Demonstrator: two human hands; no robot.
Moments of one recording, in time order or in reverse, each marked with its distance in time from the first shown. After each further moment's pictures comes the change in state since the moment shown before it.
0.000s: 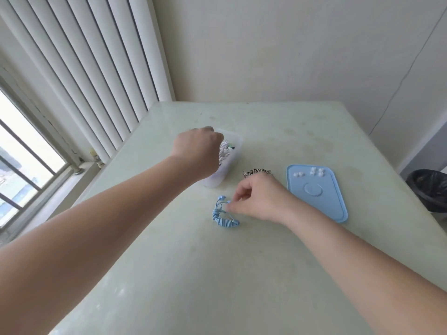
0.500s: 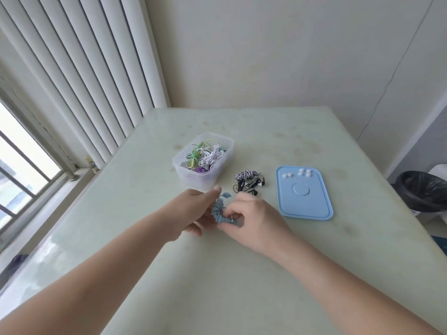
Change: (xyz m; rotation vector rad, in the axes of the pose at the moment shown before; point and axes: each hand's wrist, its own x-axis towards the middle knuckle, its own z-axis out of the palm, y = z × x) left_hand -0.099 0.021 0.021 -1.299 -0.600 -0.528; right_hand -0.039 0.024 0.038 -0.105 0.244 -0.304
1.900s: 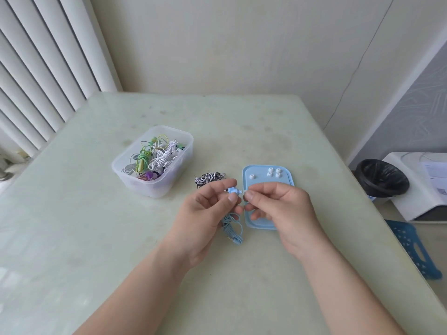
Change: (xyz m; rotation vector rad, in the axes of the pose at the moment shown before) left_hand 0.051 0.017 0.107 -0.768 -0.160 0.345; right_hand 0.003 0.076 -0.070 0.966 0.320 0.504
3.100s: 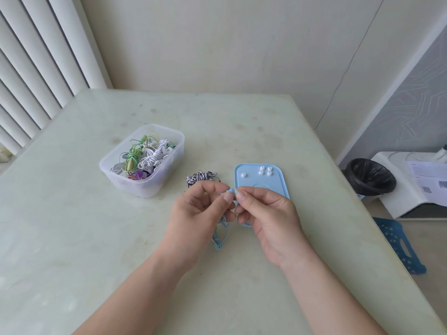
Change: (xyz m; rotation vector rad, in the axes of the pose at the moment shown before) left_hand -0.007 -0.004 0.005 0.213 0.034 0.226; right_hand -0.012 0.013 0.013 0.237 -0.045 0.008
